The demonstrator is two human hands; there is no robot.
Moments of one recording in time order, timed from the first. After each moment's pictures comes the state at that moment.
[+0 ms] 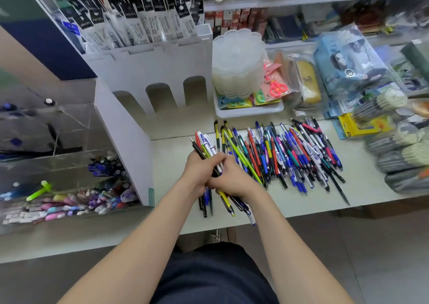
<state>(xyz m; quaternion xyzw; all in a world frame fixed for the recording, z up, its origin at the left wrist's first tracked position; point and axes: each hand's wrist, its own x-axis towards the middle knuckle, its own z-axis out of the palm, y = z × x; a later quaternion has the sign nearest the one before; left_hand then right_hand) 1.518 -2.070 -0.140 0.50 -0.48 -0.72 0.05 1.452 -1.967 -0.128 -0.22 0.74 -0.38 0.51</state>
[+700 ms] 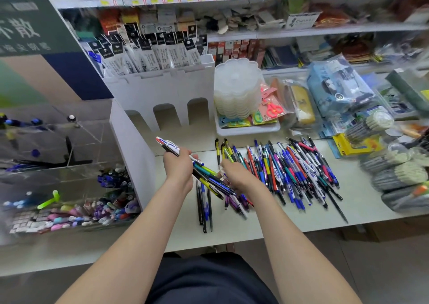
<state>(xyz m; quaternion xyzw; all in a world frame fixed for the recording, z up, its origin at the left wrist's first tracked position) 1.511 -2.119 -0.117 0.57 -0.38 -0.68 0.26 1.419 -1.987 -0.111 -0.08 0.79 -0.34 0.50</state>
